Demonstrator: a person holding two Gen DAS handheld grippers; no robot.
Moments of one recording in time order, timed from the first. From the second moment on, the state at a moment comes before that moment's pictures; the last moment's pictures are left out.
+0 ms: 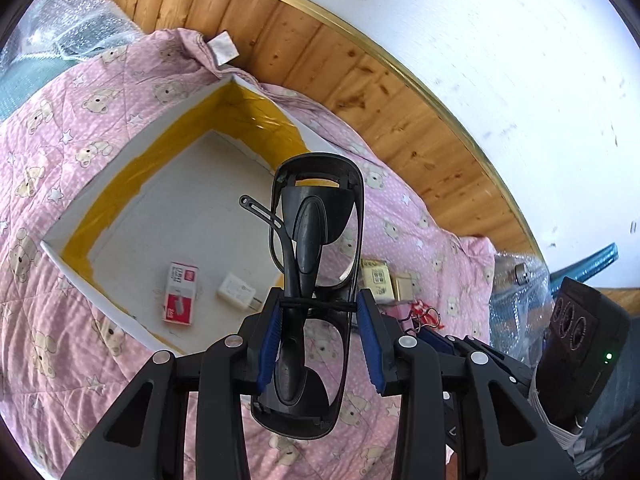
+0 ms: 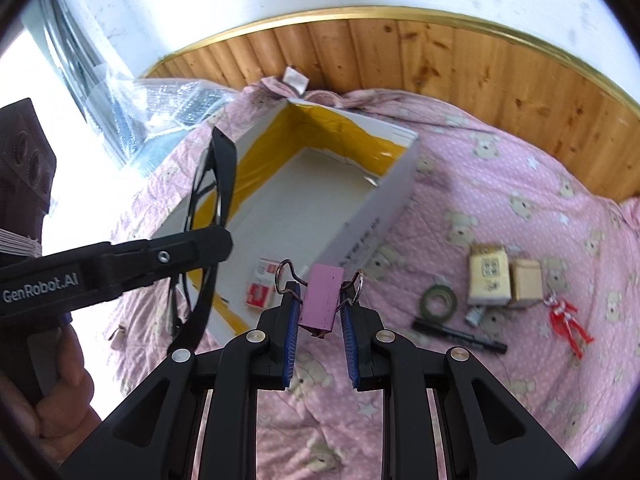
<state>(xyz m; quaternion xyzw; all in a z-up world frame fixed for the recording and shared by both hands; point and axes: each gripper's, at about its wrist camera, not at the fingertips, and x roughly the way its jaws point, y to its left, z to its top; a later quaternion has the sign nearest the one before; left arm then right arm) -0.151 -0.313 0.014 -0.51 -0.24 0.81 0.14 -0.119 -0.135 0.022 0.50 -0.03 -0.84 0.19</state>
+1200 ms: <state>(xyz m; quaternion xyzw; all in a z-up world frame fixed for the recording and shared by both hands) -0.257 -0.358 -0.046 -0.55 -0.23 0.80 0.11 -0.228 -0.209 -0.010 0.52 0.00 -0.82 0.22</state>
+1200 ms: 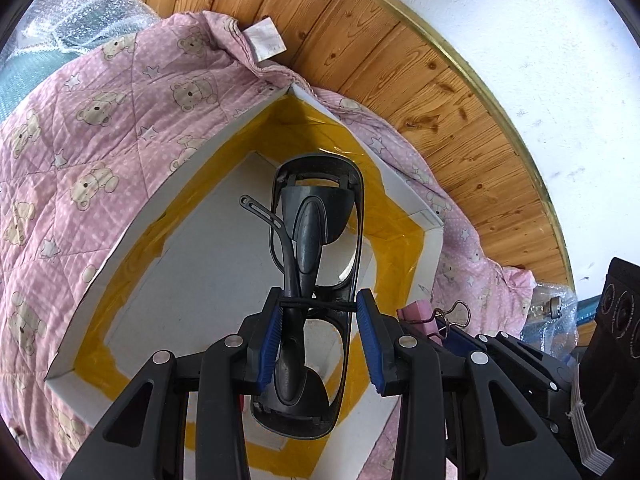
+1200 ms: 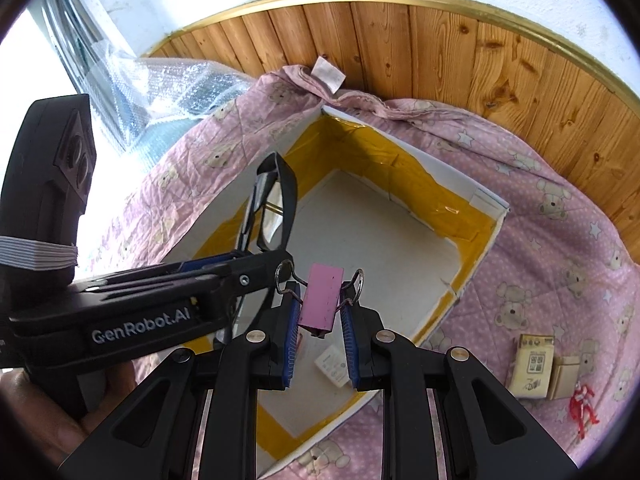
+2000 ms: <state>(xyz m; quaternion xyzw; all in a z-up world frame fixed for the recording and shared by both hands) -0.308 -0.362 -0.092 -0.58 -0.19 0.78 0.09 -0.257 -0.197 -0.052 0.55 -0.02 -0.81 0.22</state>
